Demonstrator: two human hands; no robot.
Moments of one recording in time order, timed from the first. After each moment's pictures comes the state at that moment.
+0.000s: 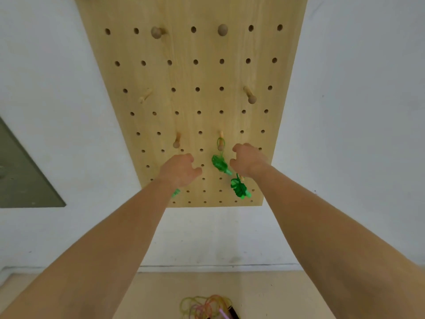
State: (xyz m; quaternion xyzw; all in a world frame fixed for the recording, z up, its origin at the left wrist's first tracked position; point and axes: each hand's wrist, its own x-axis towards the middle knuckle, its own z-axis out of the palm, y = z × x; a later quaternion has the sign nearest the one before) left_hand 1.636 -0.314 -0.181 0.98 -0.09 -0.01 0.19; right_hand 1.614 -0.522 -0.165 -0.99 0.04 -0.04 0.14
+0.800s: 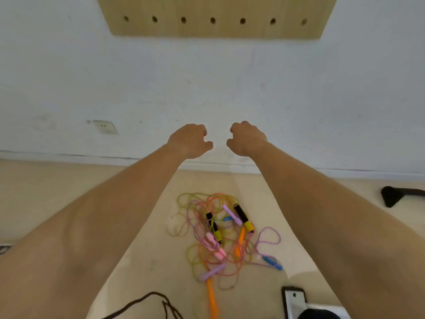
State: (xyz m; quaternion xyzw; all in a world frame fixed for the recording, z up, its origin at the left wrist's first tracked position) left_hand 1.597 -0.311 -0.734 0.98 -0.10 -0.12 0.12; right_hand 1.585 -0.483 -0.737 -0.99 0.03 0.11 0.11
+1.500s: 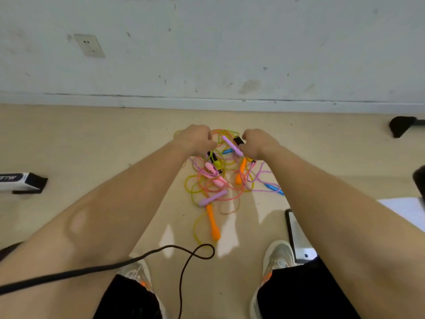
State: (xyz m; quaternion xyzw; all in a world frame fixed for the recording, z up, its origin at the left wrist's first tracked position) left_hand 1.369 -0.297 -0.973 0.97 -0.13 -0.18 0.14; right_hand 1.354 -0.493 -1.006 -0.98 0.05 0.17 0.13
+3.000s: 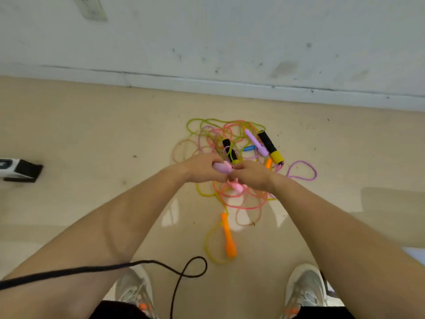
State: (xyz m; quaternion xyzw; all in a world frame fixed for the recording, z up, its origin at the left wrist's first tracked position) left_hand 1.391 -0.243 -1.097 0.88 -0.14 -0.33 0.31; right_hand 1.366 -0.426 -1.107 -0.86 0.00 0.34 0.38
